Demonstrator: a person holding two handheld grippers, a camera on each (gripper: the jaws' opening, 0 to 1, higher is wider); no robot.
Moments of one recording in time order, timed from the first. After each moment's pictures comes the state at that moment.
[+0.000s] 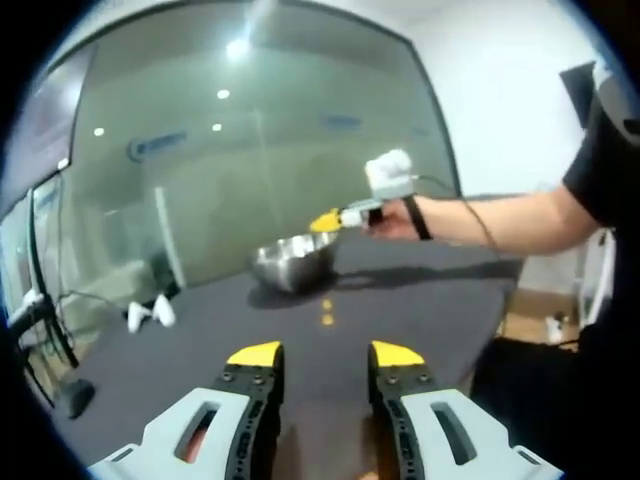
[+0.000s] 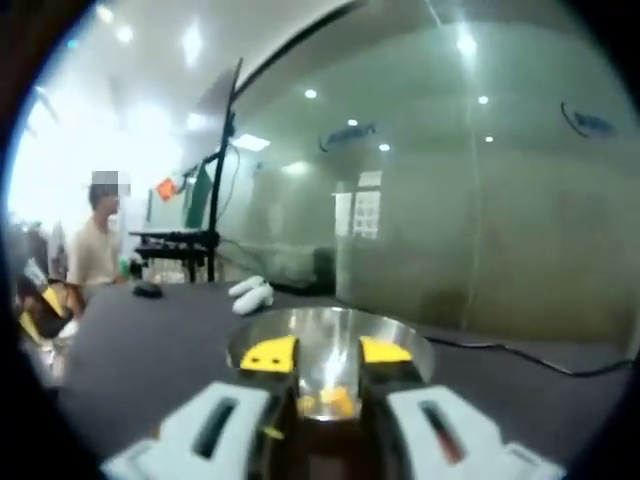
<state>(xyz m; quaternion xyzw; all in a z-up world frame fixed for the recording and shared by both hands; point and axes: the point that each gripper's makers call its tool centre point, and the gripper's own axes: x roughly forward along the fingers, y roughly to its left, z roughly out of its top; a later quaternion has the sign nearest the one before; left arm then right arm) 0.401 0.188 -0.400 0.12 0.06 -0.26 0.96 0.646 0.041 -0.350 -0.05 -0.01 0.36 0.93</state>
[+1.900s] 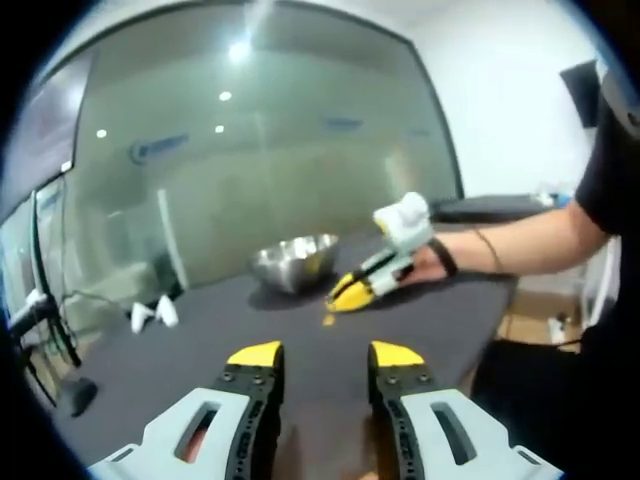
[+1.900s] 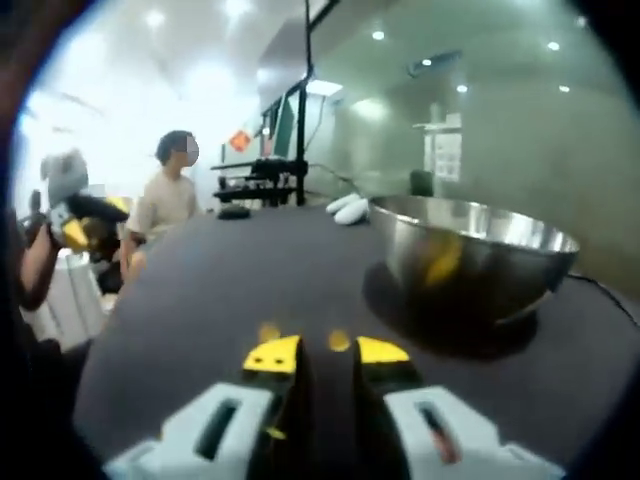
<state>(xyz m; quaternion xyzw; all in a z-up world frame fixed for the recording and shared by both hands) 0.397 0.188 -0.398 0.12 0.06 -0.26 0.96 0.586 0.103 -0.471 -0.10 0.12 0.51 0.84</state>
